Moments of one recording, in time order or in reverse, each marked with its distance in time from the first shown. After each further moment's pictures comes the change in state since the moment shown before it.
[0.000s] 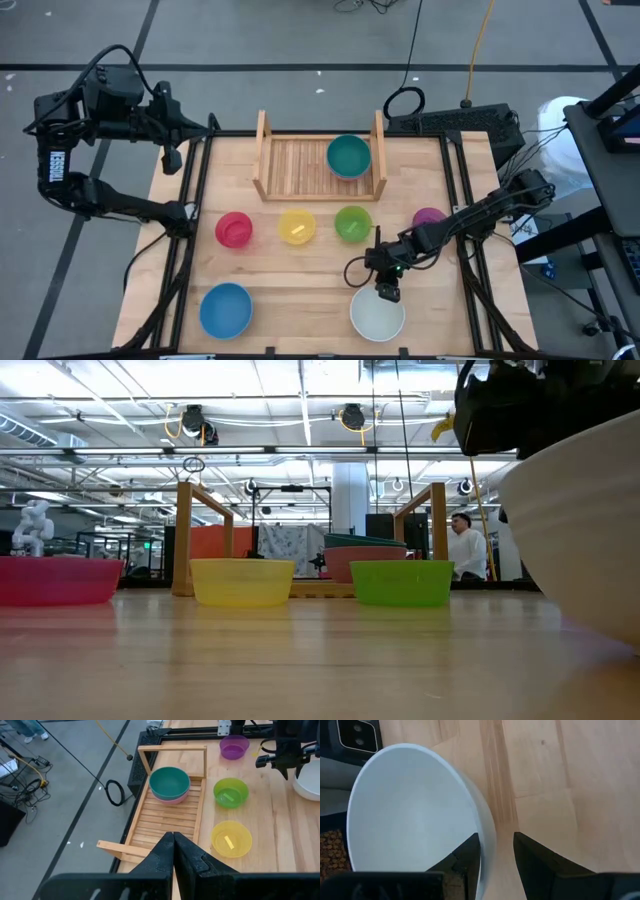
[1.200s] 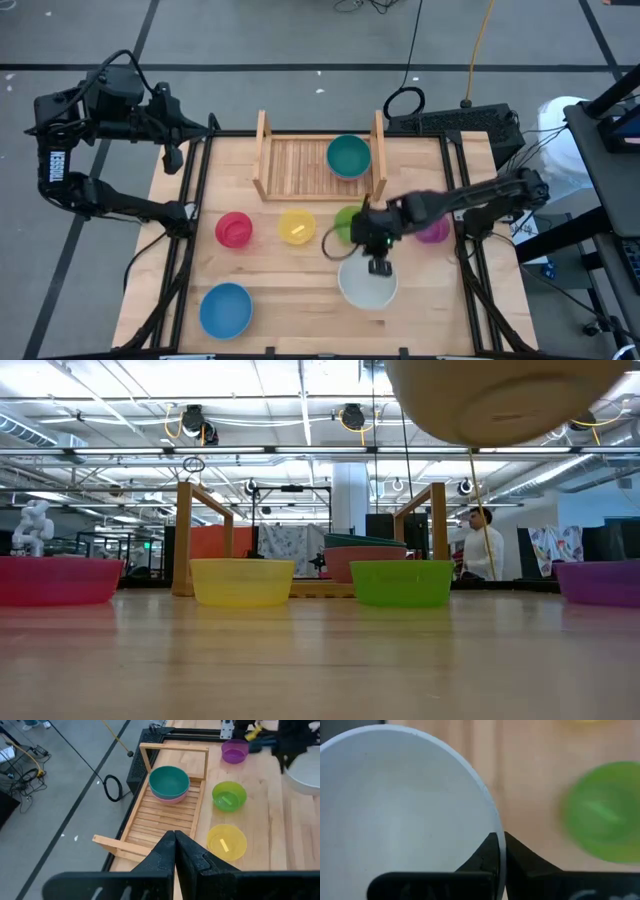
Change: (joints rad) left arm 0.000 0.000 0.000 0.000 0.000 -0.087; right arm -0.197 0.023 0.543 -0.623 0.088 -0.404
